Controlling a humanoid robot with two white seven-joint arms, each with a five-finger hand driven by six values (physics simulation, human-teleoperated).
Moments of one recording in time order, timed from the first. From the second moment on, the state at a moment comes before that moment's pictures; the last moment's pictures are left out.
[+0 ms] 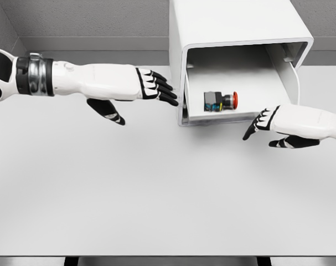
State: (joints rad) left arm -1.03 0.77 -0.93 -1.61 0.00 -0.61 -0.61; right arm -0.39 -1.02 0.41 -1.70 0.07 -0.61 0.61
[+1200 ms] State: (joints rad) left arm -1.07 0.77 -0.96 -1.62 0.01 -0.61 -0.61; right arm -0.55 -0.99 0.62 -1.66 0.11 -0.61 0.61
